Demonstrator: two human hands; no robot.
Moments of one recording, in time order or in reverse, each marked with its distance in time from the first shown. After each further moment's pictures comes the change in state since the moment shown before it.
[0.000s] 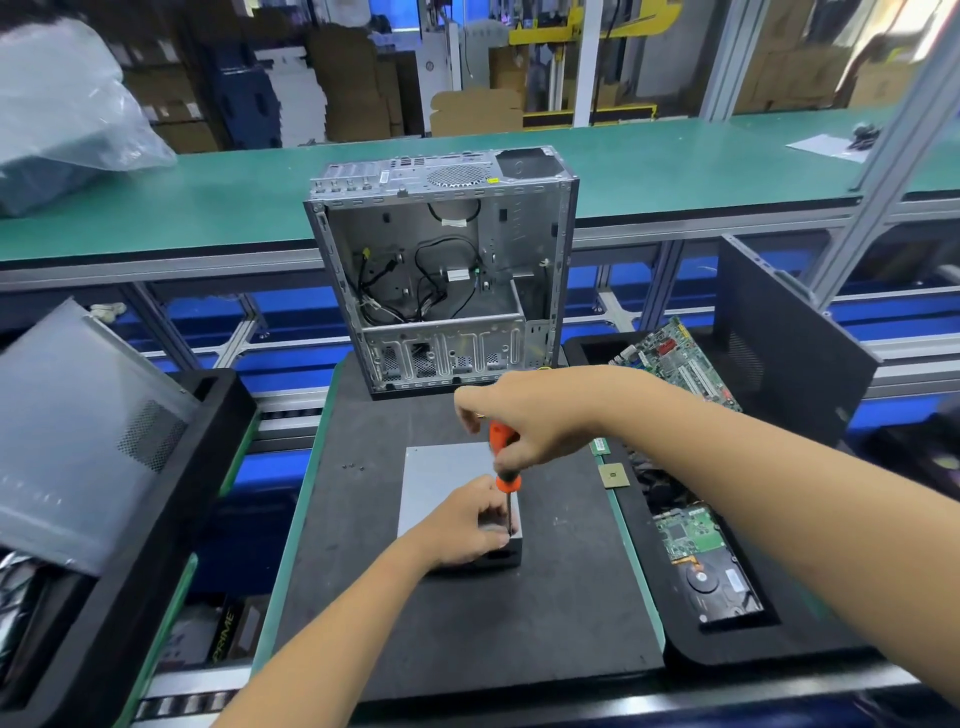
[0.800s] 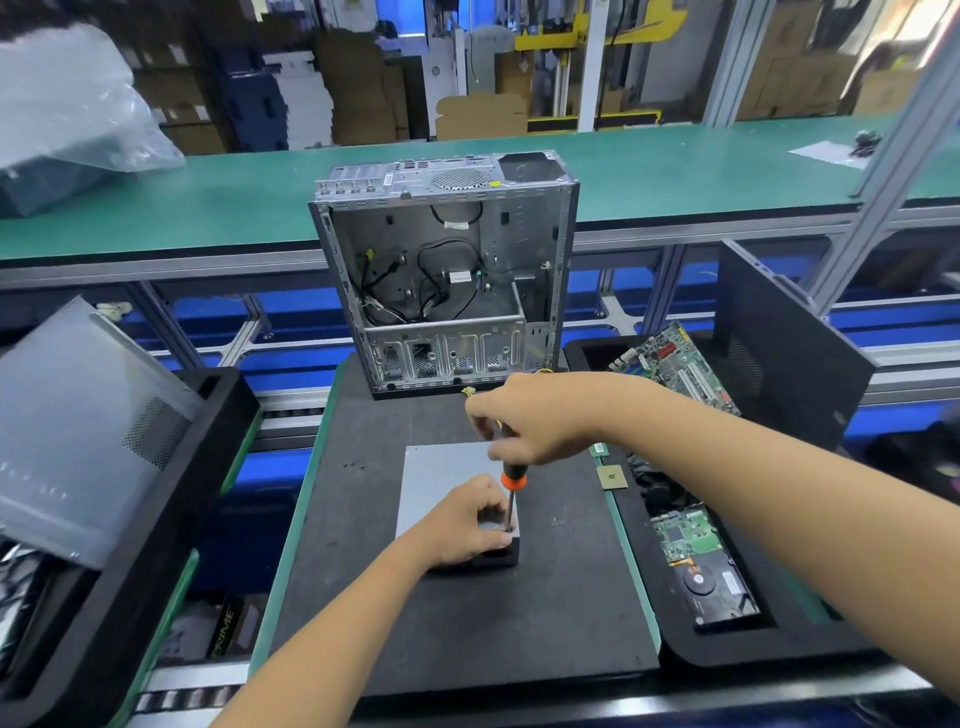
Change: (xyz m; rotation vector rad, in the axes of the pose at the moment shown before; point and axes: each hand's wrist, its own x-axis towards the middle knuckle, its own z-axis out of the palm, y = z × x) left_hand 0.002 -0.005 0.005 0.003 0.051 0.005; right_hand -0.003 0.003 0.006 -0.086 0.029 0.023
